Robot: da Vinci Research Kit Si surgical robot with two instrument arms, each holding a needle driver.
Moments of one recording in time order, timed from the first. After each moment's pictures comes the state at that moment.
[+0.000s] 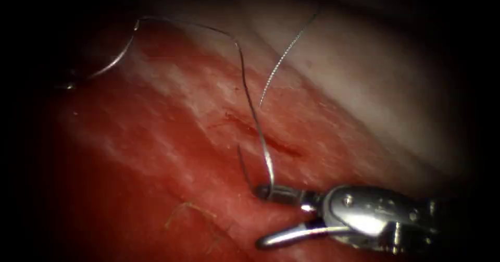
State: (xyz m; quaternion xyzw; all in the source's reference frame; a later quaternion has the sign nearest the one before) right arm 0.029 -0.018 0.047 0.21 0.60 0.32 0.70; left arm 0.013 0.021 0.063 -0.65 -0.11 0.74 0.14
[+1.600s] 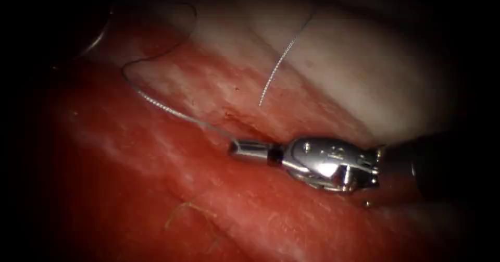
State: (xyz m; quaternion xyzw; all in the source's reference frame) right arm 0.032 -0.017 0.055 0.20 0.58 0.30 0.73; left arm 0.017 0.022 0.069 -0.62 -0.06 0.76 0.17
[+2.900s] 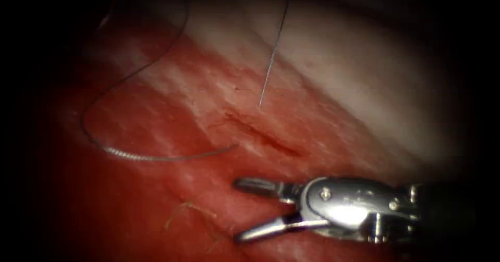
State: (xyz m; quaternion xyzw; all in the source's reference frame) right arm 0.031 -0.018 0.047 0.20 0.60 0.29 0.72; left arm 0.020 0.026 0.077 -0.59 -0.06 0.78 0.20
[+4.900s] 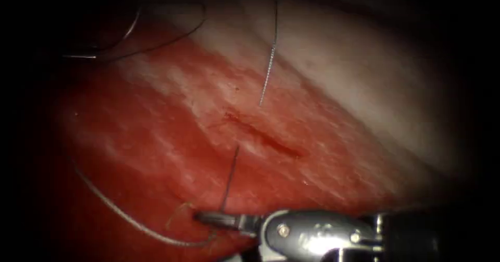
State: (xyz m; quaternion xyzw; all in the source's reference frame) right arm 0.035 -0.021 0.044 0.20 0.59 0.25 0.74; left arm 0.016 0.024 0.080 -0.58 -0.07 0.78 0.21
